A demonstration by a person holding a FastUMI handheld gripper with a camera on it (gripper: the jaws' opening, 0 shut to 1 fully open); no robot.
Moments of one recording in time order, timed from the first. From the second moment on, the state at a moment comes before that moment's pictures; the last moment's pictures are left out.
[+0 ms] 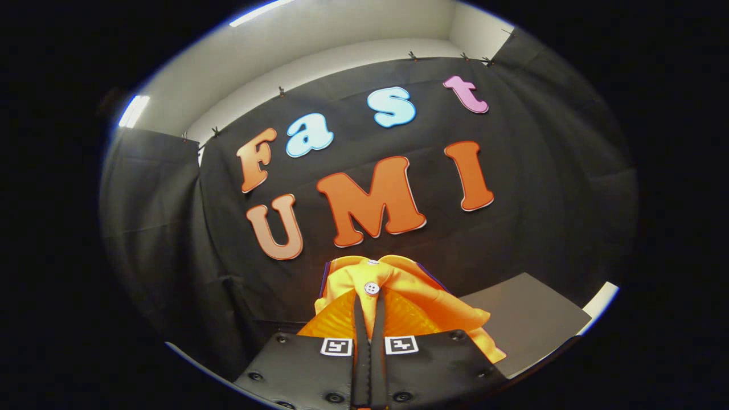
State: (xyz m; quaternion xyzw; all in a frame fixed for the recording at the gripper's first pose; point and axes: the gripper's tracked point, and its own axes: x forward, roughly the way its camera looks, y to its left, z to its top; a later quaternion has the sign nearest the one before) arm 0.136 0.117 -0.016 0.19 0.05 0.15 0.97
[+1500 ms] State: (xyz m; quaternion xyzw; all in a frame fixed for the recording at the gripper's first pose) arm 0.167 0.491 -0.313 0.10 0.28 0.19 0.94
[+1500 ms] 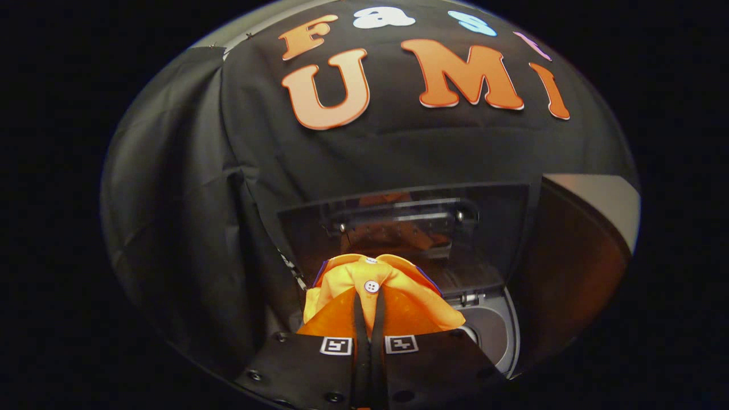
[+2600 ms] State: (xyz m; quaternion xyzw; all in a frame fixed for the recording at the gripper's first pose) arm 0.157 0.494 -0.556 0.07 0.56 0.11 0.82
